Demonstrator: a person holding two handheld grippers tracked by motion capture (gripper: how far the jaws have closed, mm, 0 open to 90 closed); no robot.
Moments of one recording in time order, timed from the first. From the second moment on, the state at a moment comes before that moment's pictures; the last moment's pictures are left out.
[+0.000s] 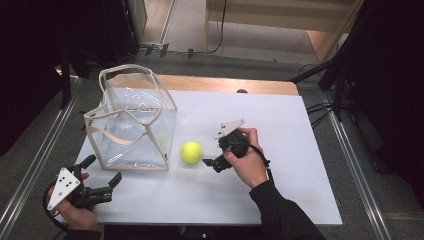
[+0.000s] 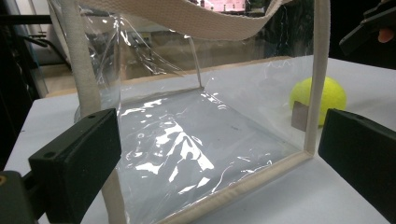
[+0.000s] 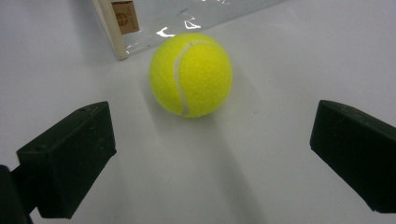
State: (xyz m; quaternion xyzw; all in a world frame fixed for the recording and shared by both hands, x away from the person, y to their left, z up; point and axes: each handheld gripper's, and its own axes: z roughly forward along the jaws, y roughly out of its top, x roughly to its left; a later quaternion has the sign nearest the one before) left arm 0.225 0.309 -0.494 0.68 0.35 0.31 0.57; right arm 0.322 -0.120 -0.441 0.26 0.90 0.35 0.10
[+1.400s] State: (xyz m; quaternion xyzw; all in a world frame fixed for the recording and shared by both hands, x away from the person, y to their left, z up) left arm 0.225 0.309 -0.494 0.68 0.35 0.31 0.57; right arm 0.346 -0.073 -0.454 0.24 0.93 0.28 0.08
